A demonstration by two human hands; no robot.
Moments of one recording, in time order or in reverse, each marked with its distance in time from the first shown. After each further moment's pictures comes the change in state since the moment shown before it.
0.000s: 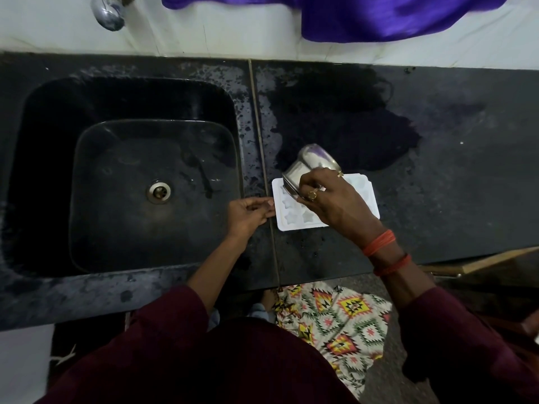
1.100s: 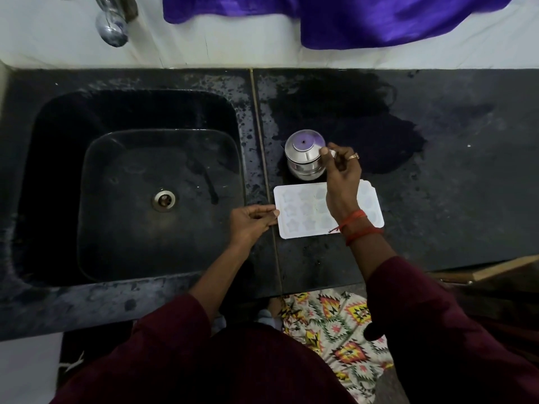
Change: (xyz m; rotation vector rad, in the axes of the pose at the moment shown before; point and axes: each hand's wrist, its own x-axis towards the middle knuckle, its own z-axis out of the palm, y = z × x) left_hand 0.002 -0.002 0.002 0.079 0.033 0.030; right_hand 0.040 0.037 0.047 1.061 0.696 0.965
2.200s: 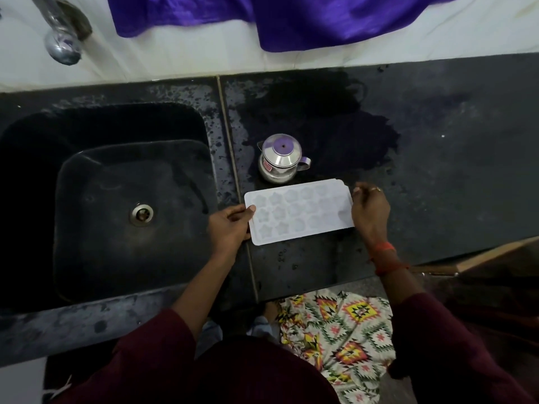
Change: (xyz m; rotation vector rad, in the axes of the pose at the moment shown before) left_hand 0.001 0.005 0.028 -0.008 0.180 -0.007; right_hand -0.001 0.025 -0.140 -0.816 0.142 0.064
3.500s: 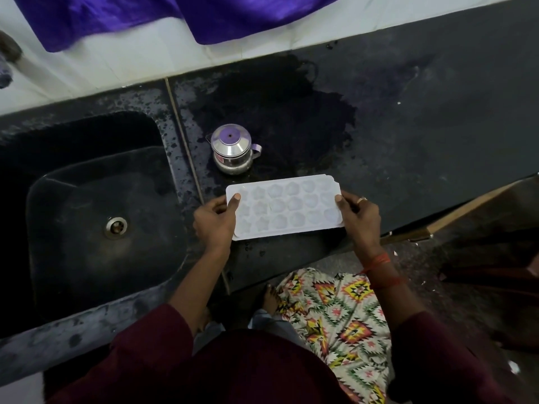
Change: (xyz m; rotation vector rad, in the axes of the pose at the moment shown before) left_hand -0.033 0.005 0.057 0.249 0.205 0.162; right_hand -0.049 0.063 -0.053 0.269 0.003 0.140
